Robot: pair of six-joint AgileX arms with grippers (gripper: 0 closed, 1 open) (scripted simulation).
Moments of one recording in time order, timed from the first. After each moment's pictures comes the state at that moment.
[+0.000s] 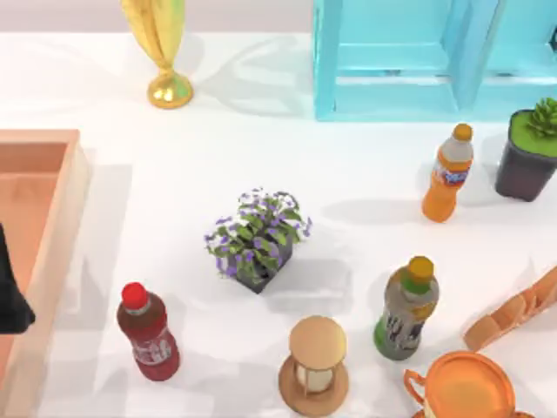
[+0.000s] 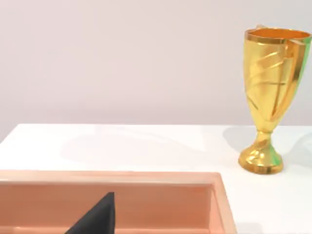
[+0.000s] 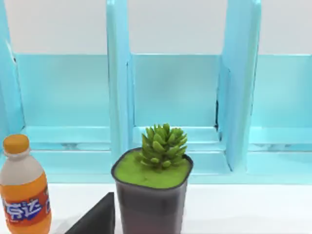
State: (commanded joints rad) left arm 0.00 0.00 0.00 0.00 0.00 0.00; right arm 0.00 0.00 0.00 0.00 0.00 0.00
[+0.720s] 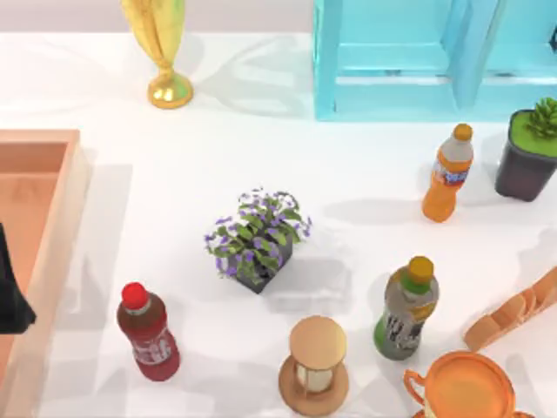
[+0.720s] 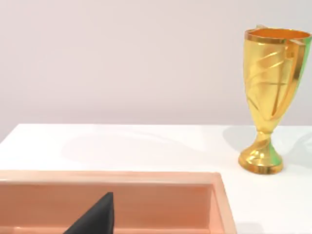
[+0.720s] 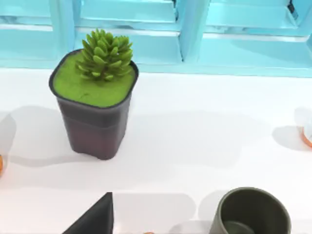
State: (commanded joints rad) left arm 0.00 0.00 0.00 0.00 0.00 0.00; right arm -0.11 0.57 0.52 -0.41 0.00 -0.10
